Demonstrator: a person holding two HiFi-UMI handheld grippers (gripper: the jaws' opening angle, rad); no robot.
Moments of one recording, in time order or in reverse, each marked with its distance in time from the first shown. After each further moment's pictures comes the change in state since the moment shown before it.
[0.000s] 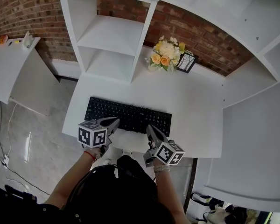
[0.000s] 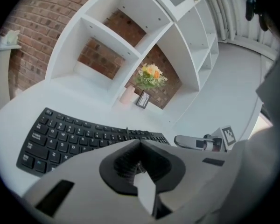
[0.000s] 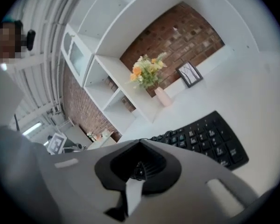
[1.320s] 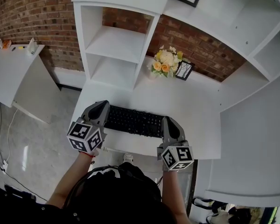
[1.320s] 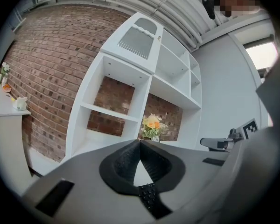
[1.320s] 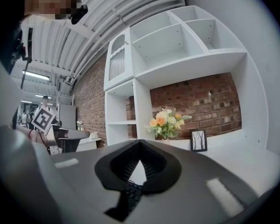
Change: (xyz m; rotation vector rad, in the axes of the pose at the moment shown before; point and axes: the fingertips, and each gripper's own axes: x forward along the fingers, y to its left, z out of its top) left arm -0.104 -0.019 0.127 0.311 -0.502 0.178; right arm -0.042 0.077 0.107 -0.580 -0.311 -0.068
